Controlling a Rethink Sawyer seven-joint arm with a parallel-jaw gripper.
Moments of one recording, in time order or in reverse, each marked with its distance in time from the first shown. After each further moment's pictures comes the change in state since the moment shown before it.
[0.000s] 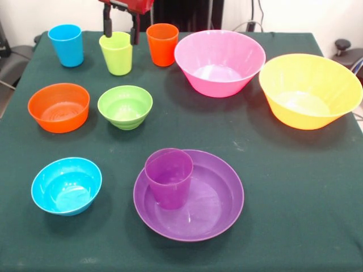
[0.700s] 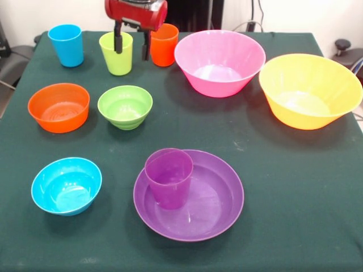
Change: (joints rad) arm 0.071 0.065 -0.017 -0.075 0.000 0.000 0.000
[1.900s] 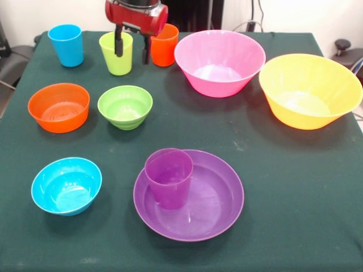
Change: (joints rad) arm 0.032 0.048 -0.042 -0.043 0.035 0.012 0.000
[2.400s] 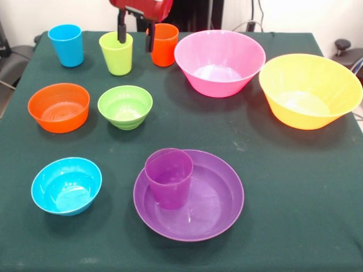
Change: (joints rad) arm 0.039 -0.058 -0.016 -0.002 0.061 0.077 0.000
